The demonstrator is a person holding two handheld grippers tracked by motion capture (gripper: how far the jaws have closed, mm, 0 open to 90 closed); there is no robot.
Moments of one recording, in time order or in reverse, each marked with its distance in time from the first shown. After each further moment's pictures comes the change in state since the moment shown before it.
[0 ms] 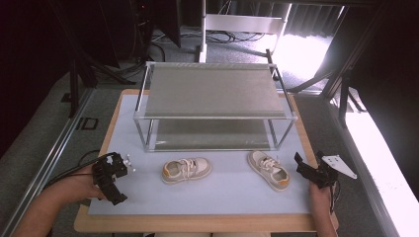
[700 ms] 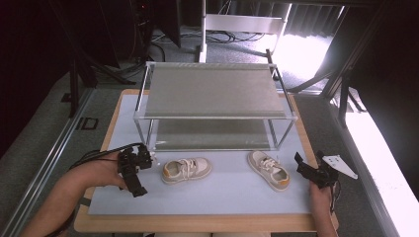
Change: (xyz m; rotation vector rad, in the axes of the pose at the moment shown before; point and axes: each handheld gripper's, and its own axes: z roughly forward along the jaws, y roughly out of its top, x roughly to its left) left arm -0.018 0.069 -0.031 -0.049 -0.046 0.175; right arm -0.001 0.000 0.000 -0.001 0.007 0.010
